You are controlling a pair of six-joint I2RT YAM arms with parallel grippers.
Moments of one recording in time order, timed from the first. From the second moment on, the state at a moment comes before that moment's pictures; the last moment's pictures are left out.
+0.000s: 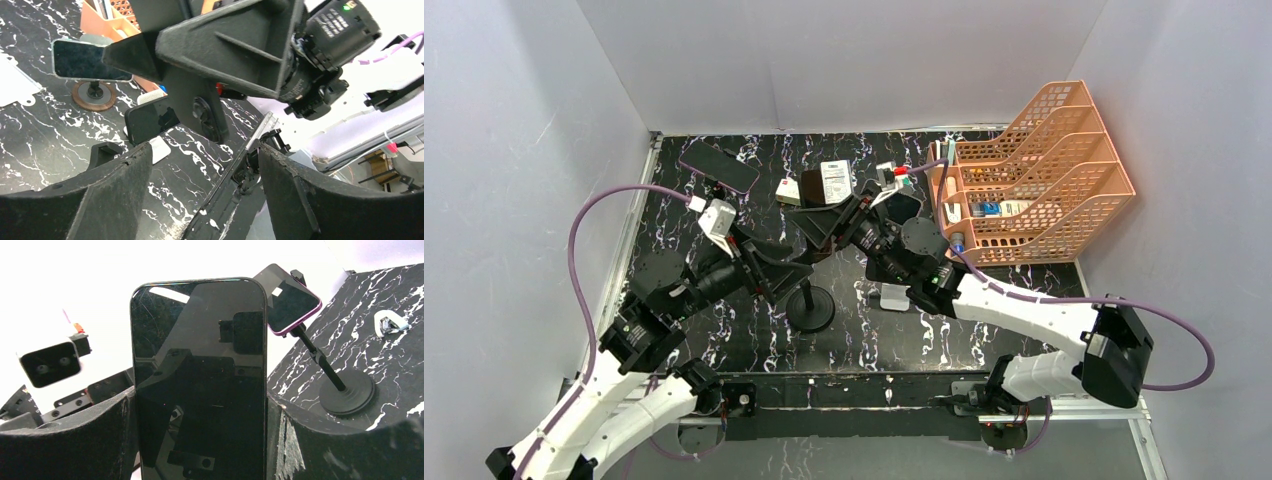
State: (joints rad) left arm -0.69 0.58 0.85 -0.28 0.29 -0.51; right arm 1.06 1.28 0.92 0.61 0.09 0.83
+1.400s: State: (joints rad) left arm -0.67 0.67 0.87 -0.15 0.14 -0.59; right arm 1.11 1.29 0.95 0.67 0.18 0.91
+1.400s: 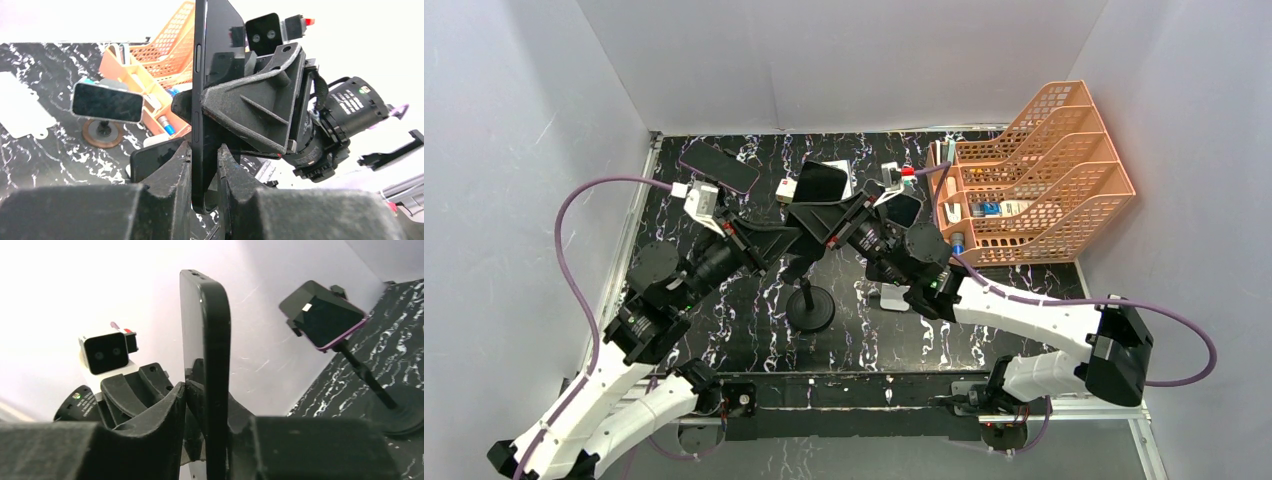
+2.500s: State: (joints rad) left arm -0.70 0.50 0.77 -0.07 0.26 -0.71; right arm 1.11 1.18 0.88 0.72 -0.16 0.74
